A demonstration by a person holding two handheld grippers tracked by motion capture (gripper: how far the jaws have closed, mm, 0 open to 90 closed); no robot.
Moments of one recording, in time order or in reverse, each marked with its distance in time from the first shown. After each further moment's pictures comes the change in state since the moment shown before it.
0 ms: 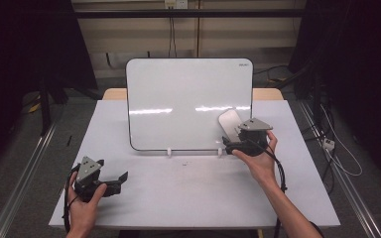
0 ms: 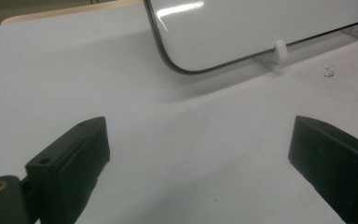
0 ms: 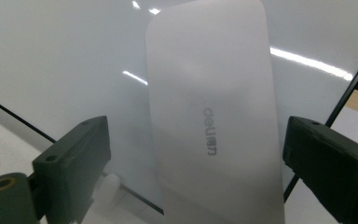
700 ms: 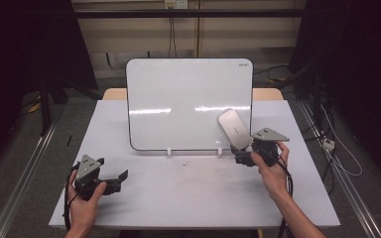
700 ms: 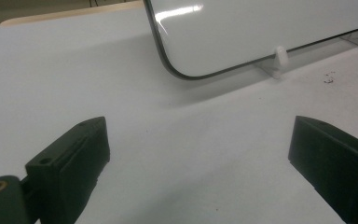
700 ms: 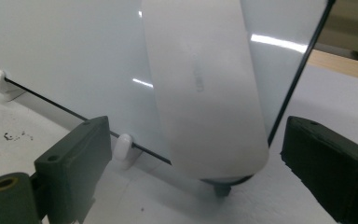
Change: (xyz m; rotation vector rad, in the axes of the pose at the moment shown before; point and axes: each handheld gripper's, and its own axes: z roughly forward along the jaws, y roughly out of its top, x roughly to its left) left arm 0.004 0.003 0.003 -0.014 -0.002 -0.012; right arm -0.009 -0.028 -0.030 -0.024 0.036 0.096
